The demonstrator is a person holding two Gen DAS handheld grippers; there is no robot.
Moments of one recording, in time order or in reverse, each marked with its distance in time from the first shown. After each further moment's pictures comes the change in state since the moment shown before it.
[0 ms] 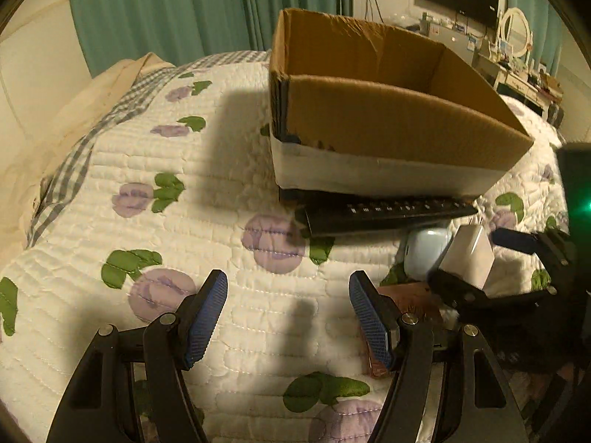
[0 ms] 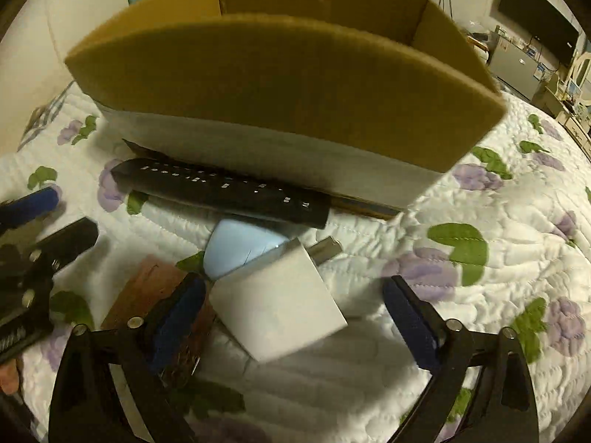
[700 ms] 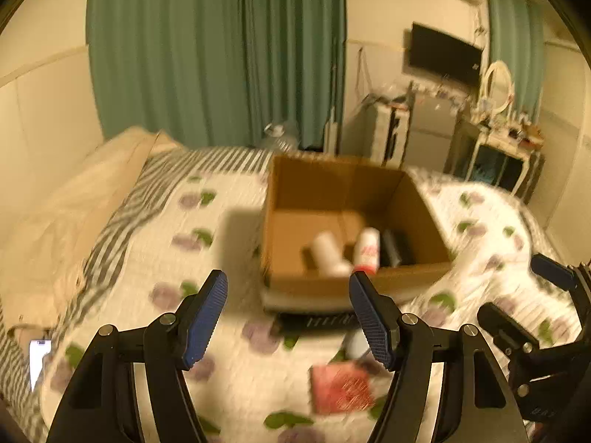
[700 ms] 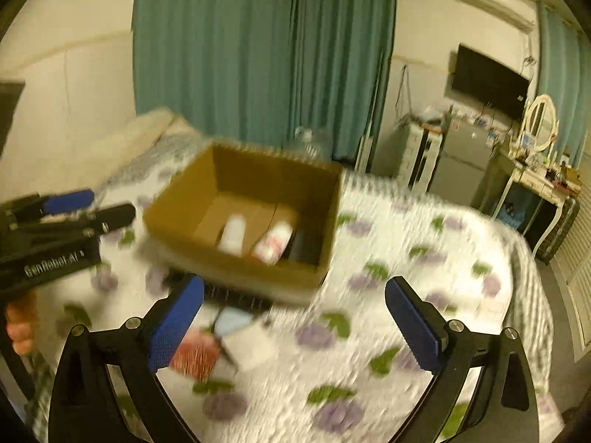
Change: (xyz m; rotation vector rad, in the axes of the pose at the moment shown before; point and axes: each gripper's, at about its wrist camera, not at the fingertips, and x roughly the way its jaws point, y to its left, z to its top) left arm -0.096 -0.005 0.059 -0.046 -0.246 -0.033; right arm -0.164 -0.017 0.003 0.014 -0.368 -0.096
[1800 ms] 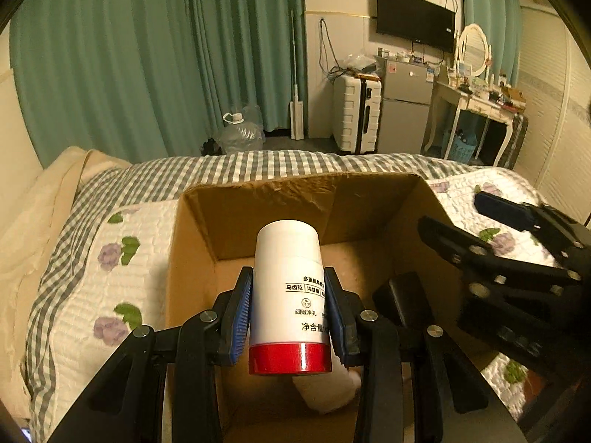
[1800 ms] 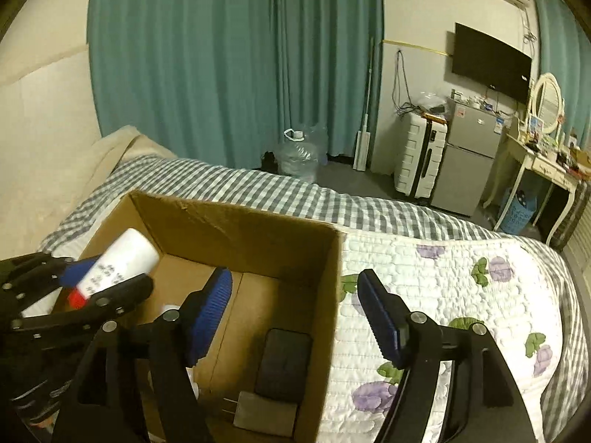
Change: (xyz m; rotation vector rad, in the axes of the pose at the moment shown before) left arm 0.139 -0.045 0.076 0.144 0.069 -0.099; right arm 0.147 -0.043 0.095 0.097 -0.010 0.010
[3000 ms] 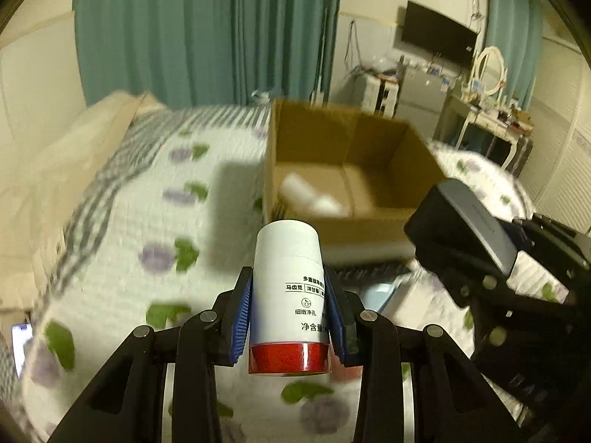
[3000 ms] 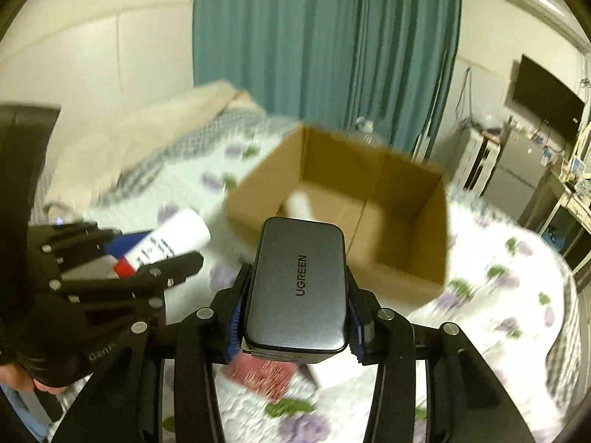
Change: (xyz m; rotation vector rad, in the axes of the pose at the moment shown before) left arm -0.124 0.048 -0.110 -0.136 0.012 -0.009; right arm -0.137 0.095 -0.073 -0.215 0.040 0.162
